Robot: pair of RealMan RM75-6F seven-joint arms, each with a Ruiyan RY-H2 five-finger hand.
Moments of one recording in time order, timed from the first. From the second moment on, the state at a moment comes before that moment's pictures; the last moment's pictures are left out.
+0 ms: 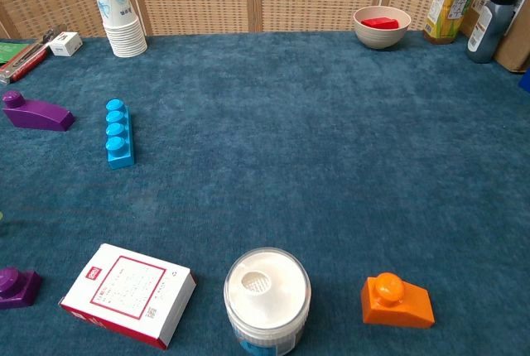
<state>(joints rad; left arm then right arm) 0.02 -1.01 -0.02 -1.81 1.50 1.59 0.19 0.14 -1.14 0.08 -1.62 -1.54 1.47 -0.01</state>
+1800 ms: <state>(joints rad) -0.55 -1.23 -0.06 -1.06 1.50 0.87 -0.20 0.12 -1.10 0.14 -1.73 -1.42 1.50 -0.17</state>
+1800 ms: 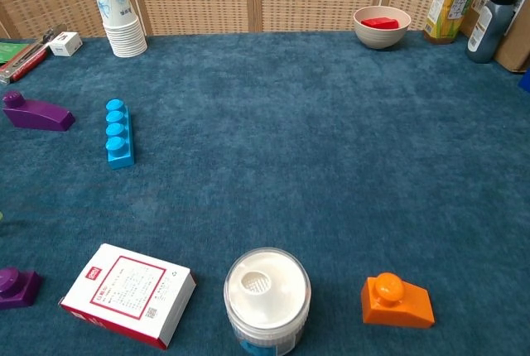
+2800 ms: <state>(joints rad) -0.67 -1.50 -0.01 -0.69 1.51 0.75 -0.40 0.09 -1.08 0.15 -1.78 -1.40 1.56 -0.24</state>
